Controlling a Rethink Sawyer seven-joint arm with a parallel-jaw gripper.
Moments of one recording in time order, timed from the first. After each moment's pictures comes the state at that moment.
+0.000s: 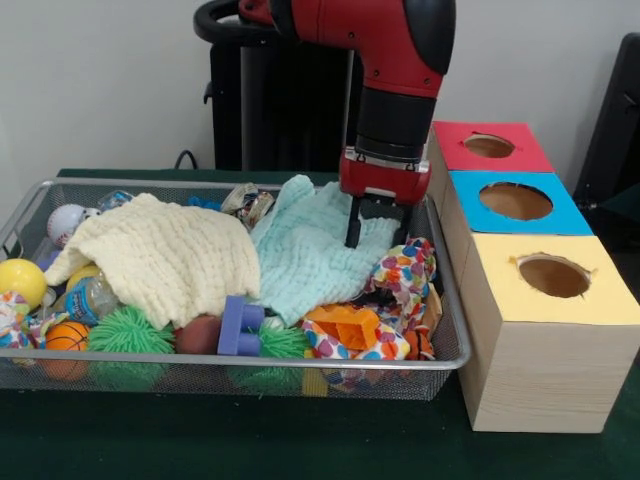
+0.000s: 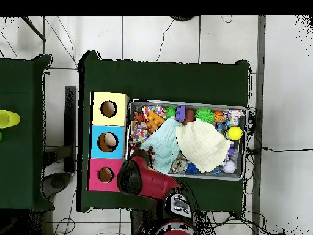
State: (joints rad) arm -0.07 -0.52 -0.08 2.03 0.17 -0.21 1.69
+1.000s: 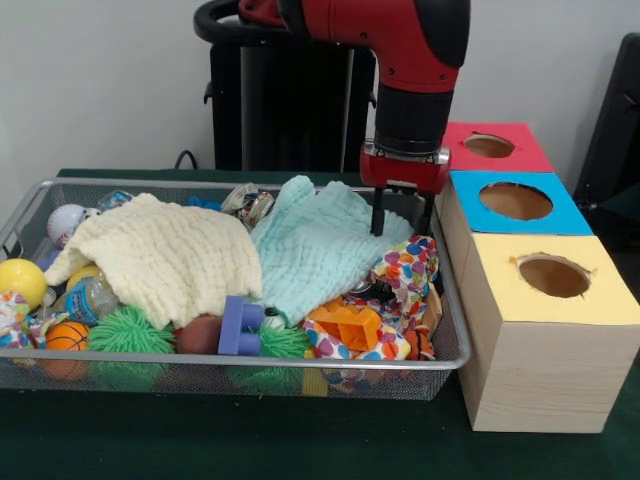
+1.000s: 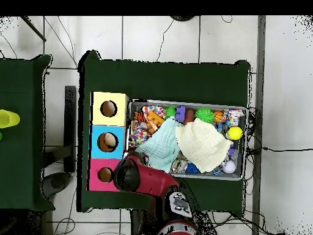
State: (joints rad) arm -0.09 -0.56 -0.03 2.02 0.17 -0.03 1.70
